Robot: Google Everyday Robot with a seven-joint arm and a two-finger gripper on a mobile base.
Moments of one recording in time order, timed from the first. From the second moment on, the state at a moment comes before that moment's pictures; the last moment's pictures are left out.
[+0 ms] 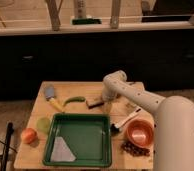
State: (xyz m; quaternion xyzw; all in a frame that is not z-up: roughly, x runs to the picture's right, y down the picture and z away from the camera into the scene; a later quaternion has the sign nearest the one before) arm 0.076 0.108 0.953 -0.29 -0.10 -0.03 0.95
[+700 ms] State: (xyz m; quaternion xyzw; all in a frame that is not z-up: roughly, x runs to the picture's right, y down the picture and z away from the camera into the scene) arm 0.077 0.109 0.952 -0.30 -0.10 -0.03 0.95
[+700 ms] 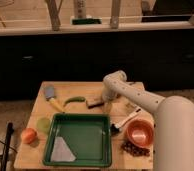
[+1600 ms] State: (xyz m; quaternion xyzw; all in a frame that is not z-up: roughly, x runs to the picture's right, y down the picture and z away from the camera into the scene) arm 0.072 0.088 0.950 -0.28 -0.13 -0.04 0.95
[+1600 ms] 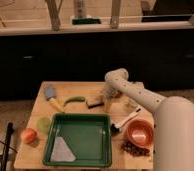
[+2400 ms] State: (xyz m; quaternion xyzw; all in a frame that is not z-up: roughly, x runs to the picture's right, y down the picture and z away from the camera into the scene) arm 0.035 0.091 0.953 -0.30 -0.17 -0.08 0.93
